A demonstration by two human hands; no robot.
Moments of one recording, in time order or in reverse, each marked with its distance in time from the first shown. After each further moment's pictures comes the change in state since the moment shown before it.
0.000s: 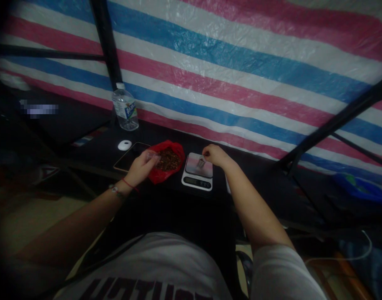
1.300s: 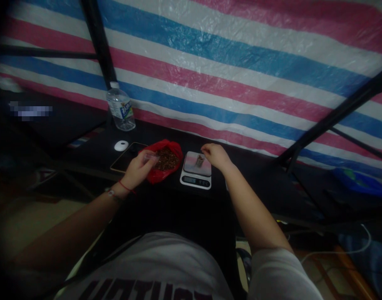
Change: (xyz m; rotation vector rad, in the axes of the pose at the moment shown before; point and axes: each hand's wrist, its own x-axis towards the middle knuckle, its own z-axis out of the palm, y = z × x) left_hand -0.007 0.017 -0.004 0.000 -0.020 0.058; right_hand -0.021 -0.018 -0.002 0.027 0.226 0.058
